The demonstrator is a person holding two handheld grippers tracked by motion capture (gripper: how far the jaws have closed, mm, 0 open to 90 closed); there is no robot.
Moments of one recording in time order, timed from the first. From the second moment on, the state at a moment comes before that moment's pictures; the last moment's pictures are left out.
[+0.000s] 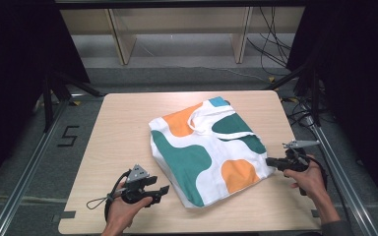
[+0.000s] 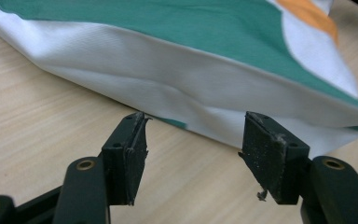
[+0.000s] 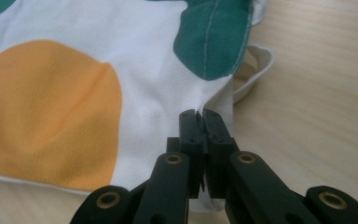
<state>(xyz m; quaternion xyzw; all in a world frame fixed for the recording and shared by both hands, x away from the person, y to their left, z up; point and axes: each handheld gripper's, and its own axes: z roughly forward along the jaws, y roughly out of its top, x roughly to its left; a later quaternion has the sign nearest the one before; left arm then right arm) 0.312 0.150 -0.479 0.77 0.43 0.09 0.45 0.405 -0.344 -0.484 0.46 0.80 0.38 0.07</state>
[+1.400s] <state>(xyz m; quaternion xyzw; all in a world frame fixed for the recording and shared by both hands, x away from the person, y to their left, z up) 0.389 0.219 -0.489 0.74 0.50 0.19 0.41 0.306 -0.192 -0.472 0.28 0.85 0.44 -0.02</state>
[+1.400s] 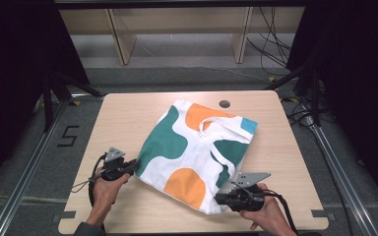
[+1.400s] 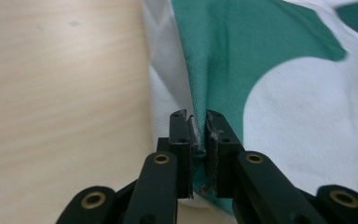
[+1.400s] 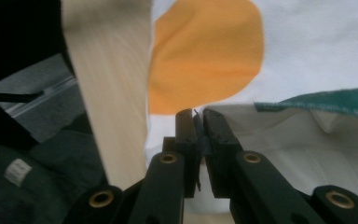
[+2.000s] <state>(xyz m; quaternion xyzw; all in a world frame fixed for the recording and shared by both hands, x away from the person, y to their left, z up) 0.507 0.248 -0.486 0.72 0.53 0.22 0.39 0.347 -0.253 -0.446 0.36 0.81 0.45 0.11</state>
